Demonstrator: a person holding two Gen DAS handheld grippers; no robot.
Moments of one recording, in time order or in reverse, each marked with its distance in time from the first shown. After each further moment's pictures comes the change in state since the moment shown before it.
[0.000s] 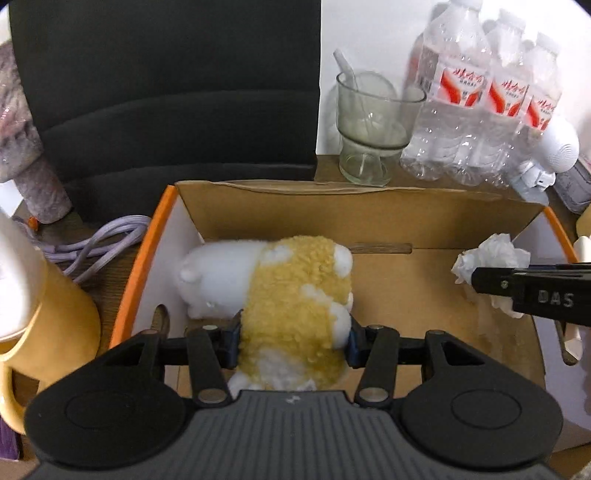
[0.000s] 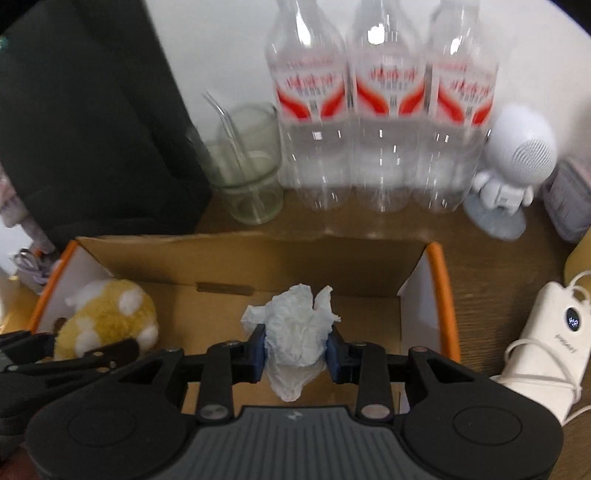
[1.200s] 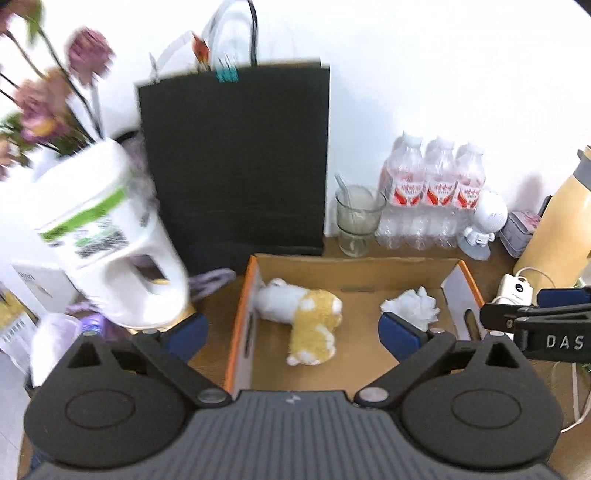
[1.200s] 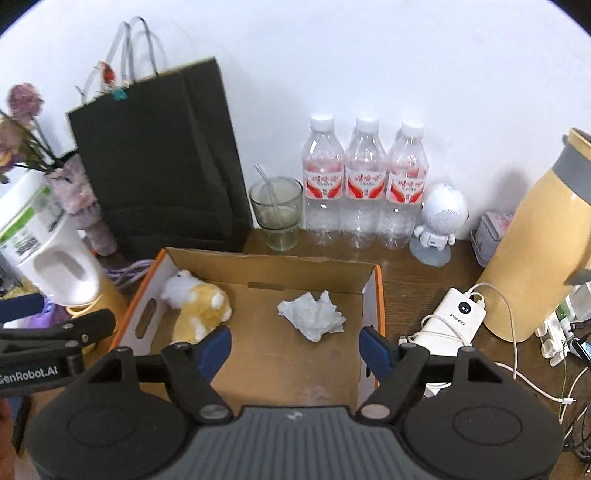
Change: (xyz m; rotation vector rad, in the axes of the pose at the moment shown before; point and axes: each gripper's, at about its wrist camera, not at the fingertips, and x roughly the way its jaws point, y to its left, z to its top) left arm -0.221 0.013 -0.040 -0.018 -0.250 0.060; right arm -0.206 0.027 -0.041 -0.065 -0.141 -0.041
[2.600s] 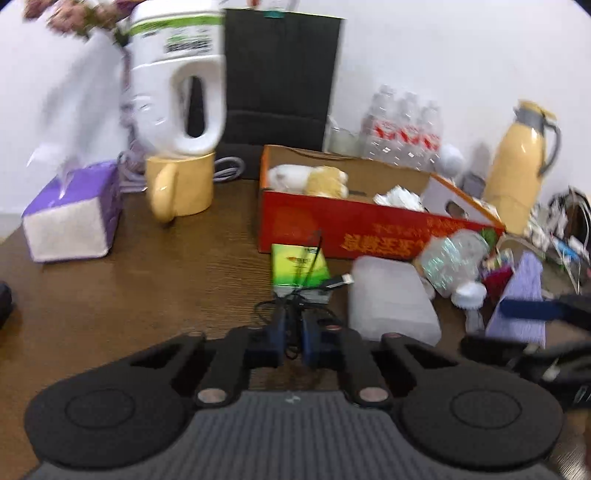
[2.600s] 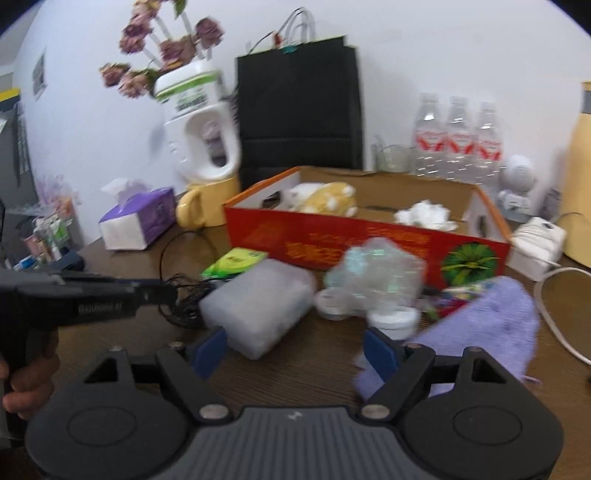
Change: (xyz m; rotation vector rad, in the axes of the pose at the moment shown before) left arm -0.001 0.084 -0.251 -0.092 -0.135 -0.206; right arm 0.001 0.087 -0.266 -0.186 -0.242 0.228
